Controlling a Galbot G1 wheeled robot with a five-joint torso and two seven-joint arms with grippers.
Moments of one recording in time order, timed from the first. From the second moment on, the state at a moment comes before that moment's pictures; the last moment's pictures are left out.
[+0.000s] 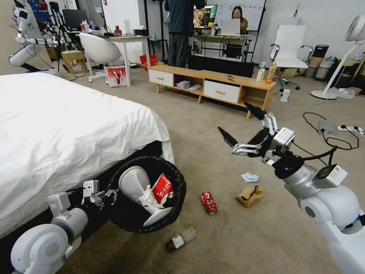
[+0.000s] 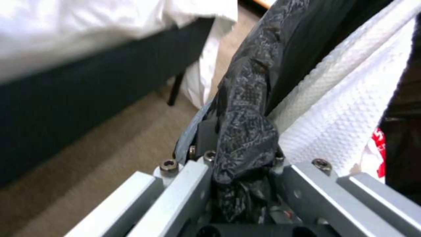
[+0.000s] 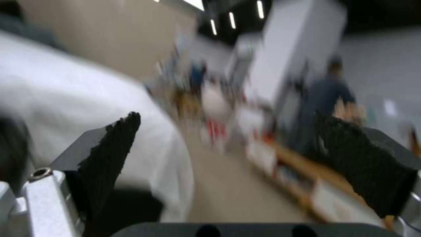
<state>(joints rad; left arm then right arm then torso) 1.34 -1.04 -0.75 -2.19 -1.03 0.66 -0.17 -1.03 0.87 0.52 2.03 0.51 -0.01 -0.31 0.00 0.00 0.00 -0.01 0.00</state>
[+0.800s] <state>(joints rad) 1.37 -1.08 -0.83 -2.31 -1.05 0.68 -0.14 -0.73 0.96 -0.01 1.48 0.23 -0.32 -0.59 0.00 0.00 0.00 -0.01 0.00</state>
